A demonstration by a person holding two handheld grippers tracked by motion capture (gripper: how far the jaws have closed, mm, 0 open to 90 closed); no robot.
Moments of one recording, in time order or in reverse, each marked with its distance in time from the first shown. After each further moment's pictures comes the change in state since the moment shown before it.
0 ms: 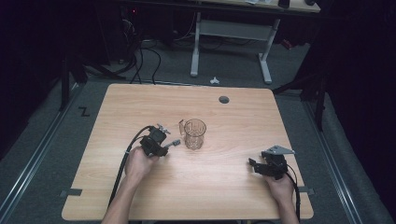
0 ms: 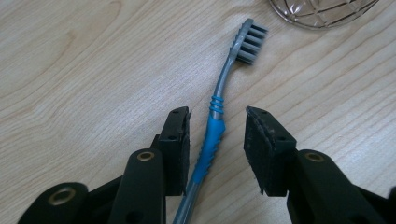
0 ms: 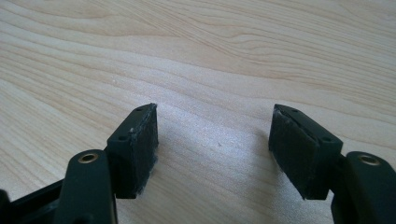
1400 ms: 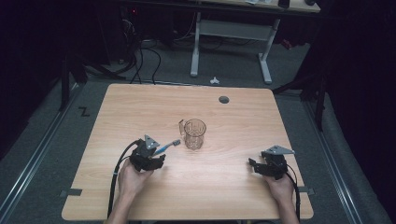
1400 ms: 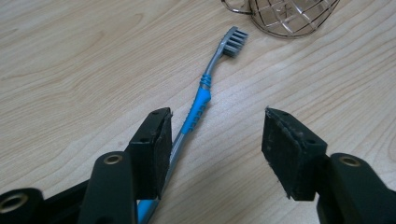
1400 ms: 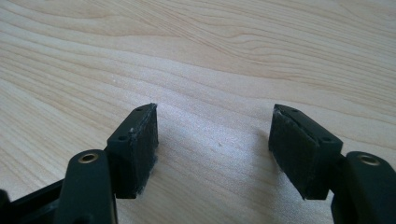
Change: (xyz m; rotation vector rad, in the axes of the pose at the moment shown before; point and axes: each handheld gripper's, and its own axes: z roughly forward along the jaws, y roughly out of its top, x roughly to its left) left arm -0.016 -0.051 -0.030 -0.226 0.039 -0.070; right arm 0.000 0.000 0.000 0.001 0.001 0.000
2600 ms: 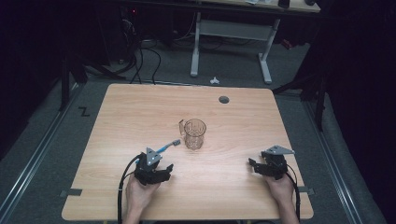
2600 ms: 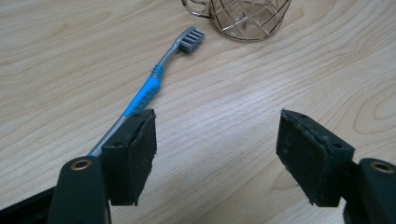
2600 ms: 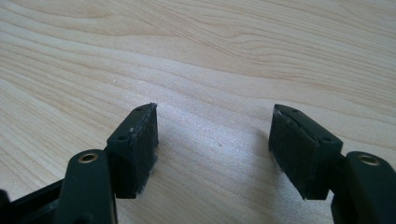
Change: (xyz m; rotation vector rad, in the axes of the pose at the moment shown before) left arm -0.032 -0.032 -0.004 -0.143 -0.037 -0.083; right arm 0.000 0.000 0.000 0.001 -0.001 -0.001
